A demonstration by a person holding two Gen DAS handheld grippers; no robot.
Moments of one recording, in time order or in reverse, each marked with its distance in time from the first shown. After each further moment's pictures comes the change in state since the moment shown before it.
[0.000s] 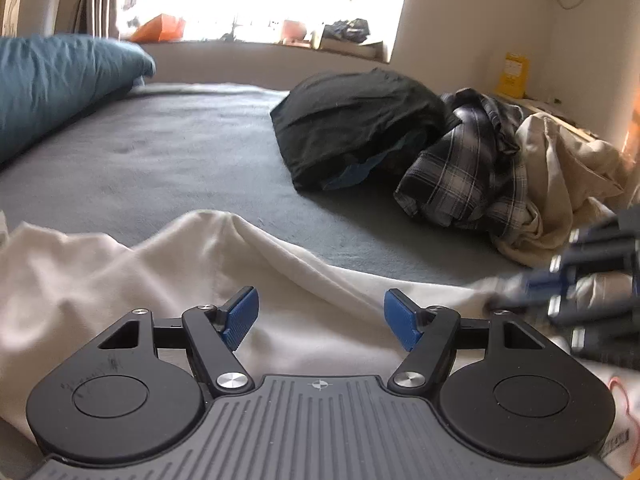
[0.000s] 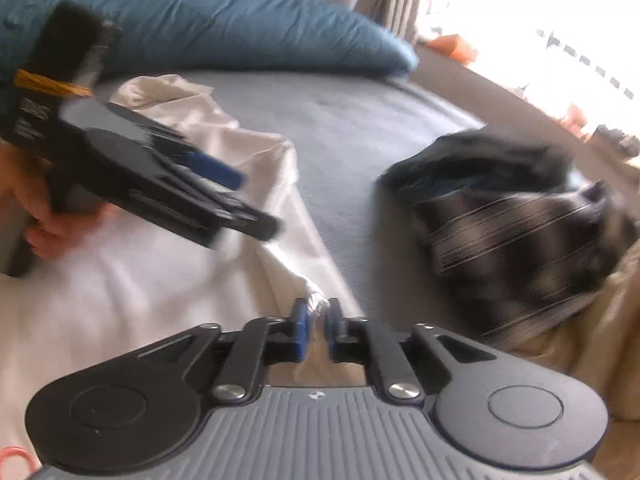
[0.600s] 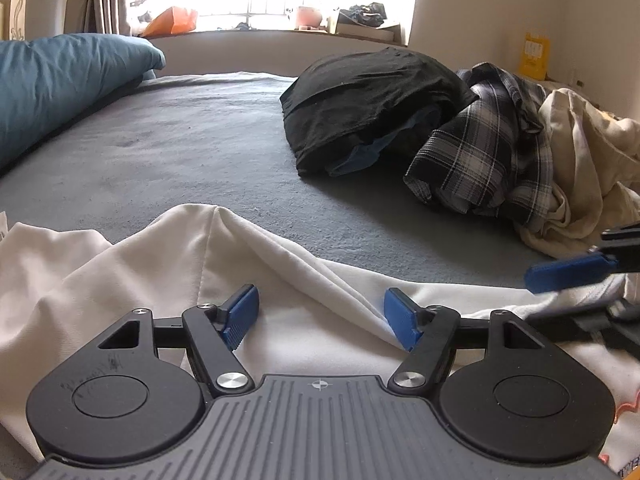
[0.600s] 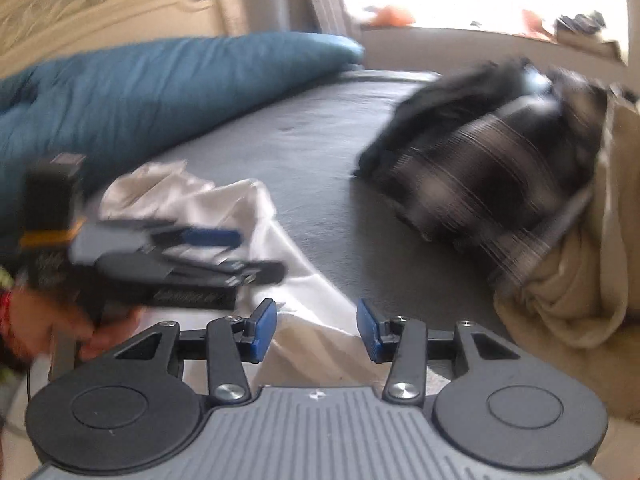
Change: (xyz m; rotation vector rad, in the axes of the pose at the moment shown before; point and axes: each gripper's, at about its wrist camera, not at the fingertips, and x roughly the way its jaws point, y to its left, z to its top) left arm 0.026 -0.019 0.000 -0.003 0.044 0.081; right arm 0.003 -0.036 -0.008 0.342 -0.010 0.217
